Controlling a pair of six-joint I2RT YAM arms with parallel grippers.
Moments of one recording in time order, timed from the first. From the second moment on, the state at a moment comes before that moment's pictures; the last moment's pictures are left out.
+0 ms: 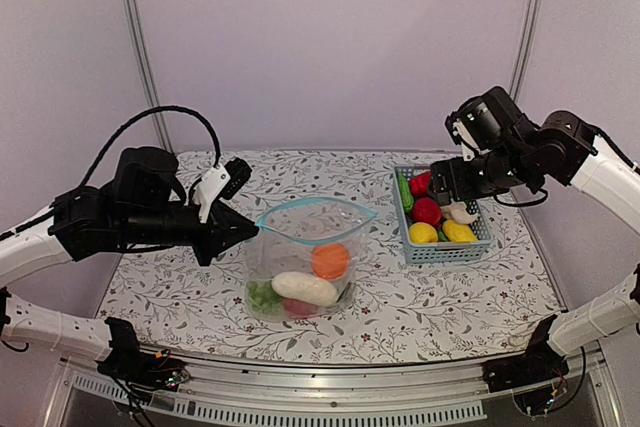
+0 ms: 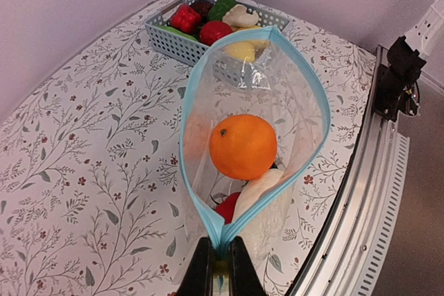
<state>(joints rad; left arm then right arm) -0.99 0.97 0.97 -0.55 0.01 -0.04 0.83 1.29 1.47 -1.08 0.37 0.45</state>
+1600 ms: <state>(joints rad) -0.99 0.97 0.97 -0.55 0.01 -0.04 0.50 1.75 1.16 -0.61 0.02 0.51</state>
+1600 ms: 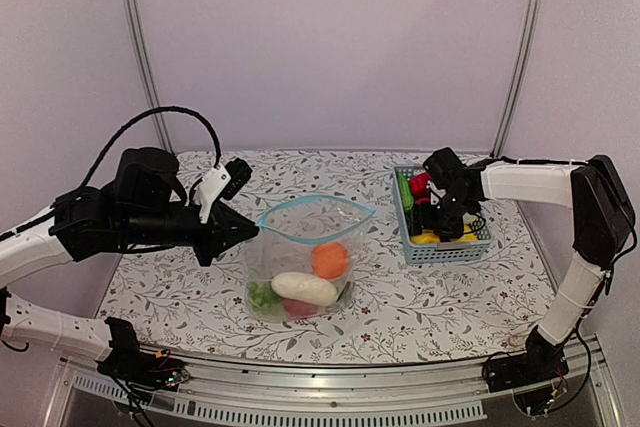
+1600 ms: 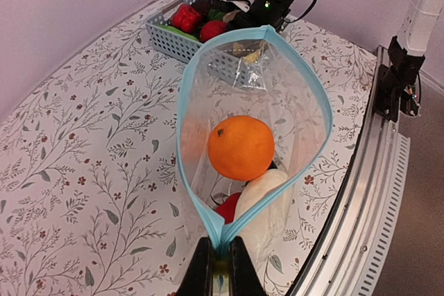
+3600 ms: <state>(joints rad) -0.99 0.97 0.97 -0.54 0.01 -0.04 1.17 1.44 1.61 -0.70 -0.01 0.44</state>
